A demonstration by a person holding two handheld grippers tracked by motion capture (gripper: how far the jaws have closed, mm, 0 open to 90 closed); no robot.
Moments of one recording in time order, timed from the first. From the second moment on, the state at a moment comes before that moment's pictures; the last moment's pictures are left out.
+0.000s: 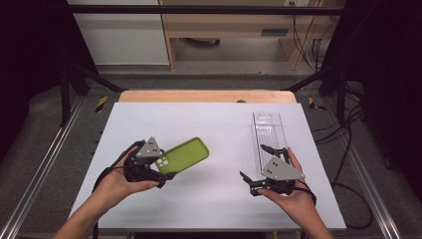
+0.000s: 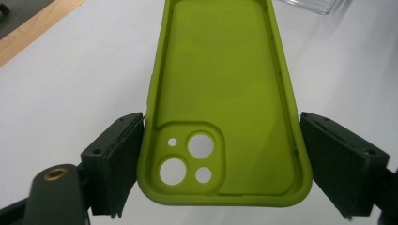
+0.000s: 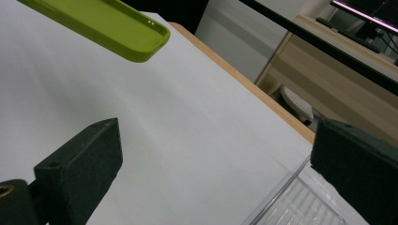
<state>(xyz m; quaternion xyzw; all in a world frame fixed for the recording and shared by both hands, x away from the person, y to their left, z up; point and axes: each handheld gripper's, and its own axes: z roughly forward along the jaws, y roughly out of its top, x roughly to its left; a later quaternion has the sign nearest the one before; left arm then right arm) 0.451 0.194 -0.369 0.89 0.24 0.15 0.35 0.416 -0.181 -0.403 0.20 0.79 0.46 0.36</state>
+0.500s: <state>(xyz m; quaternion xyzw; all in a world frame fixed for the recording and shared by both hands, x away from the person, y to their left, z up) 0.450 0.189 -0.366 0.90 0.23 0.15 0.34 0.418 -0.158 -0.390 0.15 0.82 0.44 0.34</state>
